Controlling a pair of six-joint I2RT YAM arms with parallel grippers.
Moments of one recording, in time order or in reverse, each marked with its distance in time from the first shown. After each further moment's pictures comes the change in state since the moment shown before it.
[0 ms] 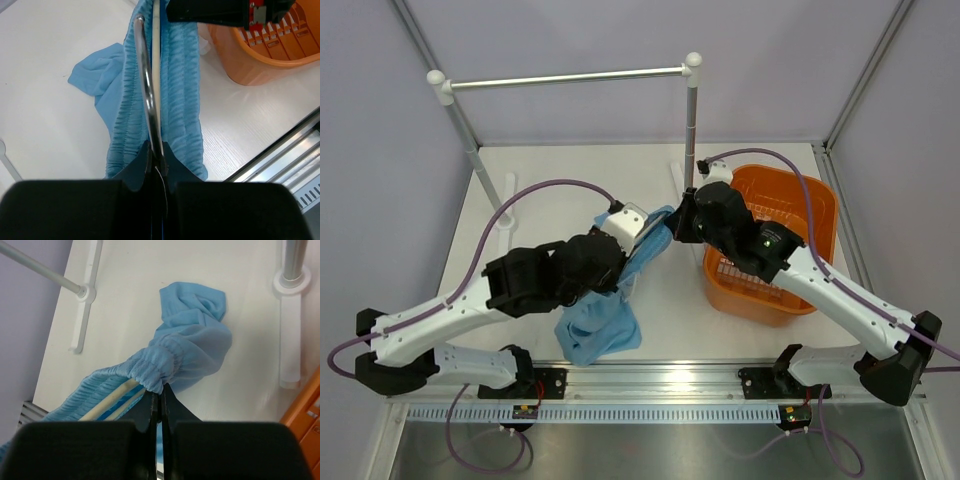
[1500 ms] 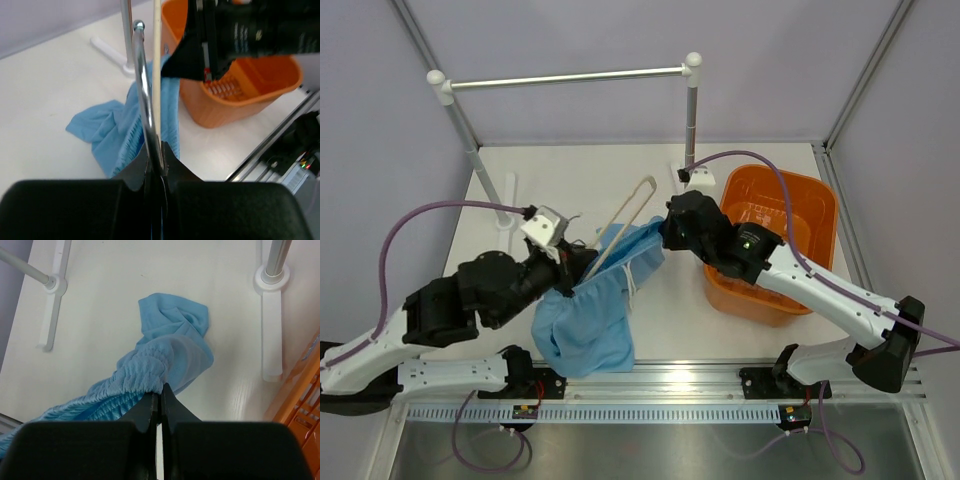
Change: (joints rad) left arm -0.040 -0.387 -0.188 0.214 0.000 0.024; right arm 0.101 0.083 0.056 -0.073 0.166 -0.014
